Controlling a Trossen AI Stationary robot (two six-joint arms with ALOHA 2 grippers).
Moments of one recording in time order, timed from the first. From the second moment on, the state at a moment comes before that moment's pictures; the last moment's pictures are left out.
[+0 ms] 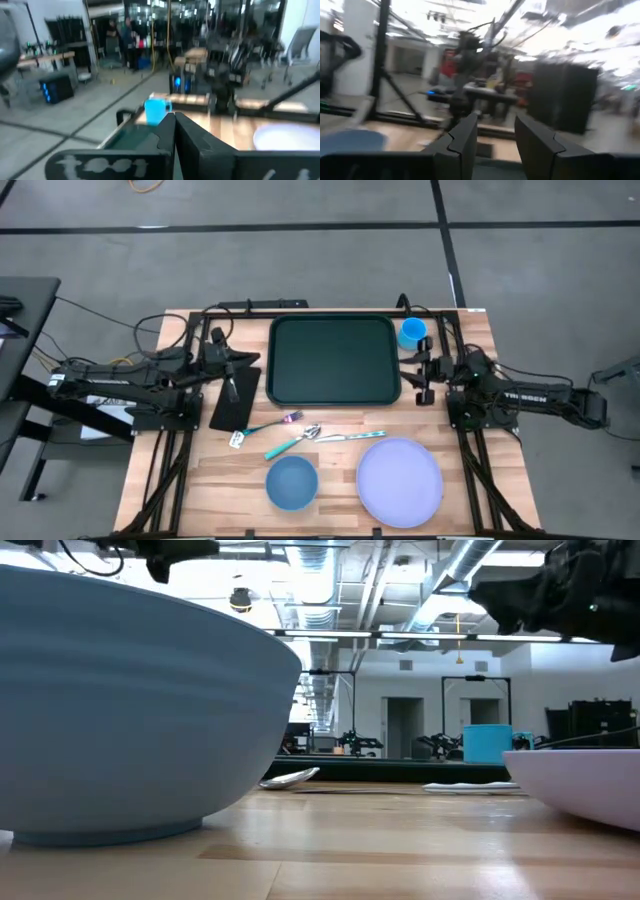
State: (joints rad) left arm 0.00 0.61 0.54 0.15 -0.32 0.06; right arm -0.38 0.54 0.03 0.79 -0.39 -0.10
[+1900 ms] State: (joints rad) left arm 0.00 0.61 0.54 0.22 -0.32 0.11; right arm -1.09 1.40 1.12 -1.18 -0.05 -0.39
